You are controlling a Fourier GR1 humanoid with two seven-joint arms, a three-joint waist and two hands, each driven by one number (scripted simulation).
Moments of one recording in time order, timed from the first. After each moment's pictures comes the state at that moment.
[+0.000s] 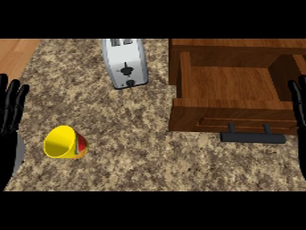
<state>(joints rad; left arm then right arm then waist) 0.03 0.13 0.03 -2.10 -0.03 -0.03 -0.03 0.00 -0.12 0.00 -2.10 0.01 -0.04 -0.02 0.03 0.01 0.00</state>
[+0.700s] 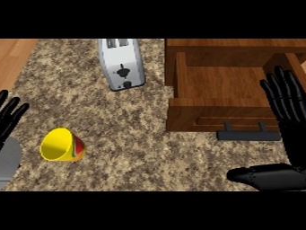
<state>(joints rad) 0.09 0.34 0.21 -1.87 0.63 -0.48 0.02 -0.06 -0.17 0.03 -2.02 -0.07 0.07 0.08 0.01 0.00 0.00</state>
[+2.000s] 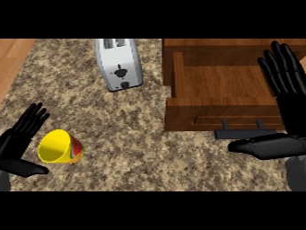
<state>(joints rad) -0.19 0.39 0.27 -0.85 0.11 -0.62 -0.52 -0.24 -0.18 -0.06 -1.88 -0.09 0.13 0.09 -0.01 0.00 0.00</state>
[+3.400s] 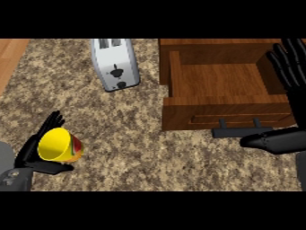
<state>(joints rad) -0.40 0.37 0.19 -0.27 -0.10 -0.42 -0.94 -0.28 -0.21 -0.12 -1.85 -0.15 0.18 0.11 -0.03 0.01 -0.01</state>
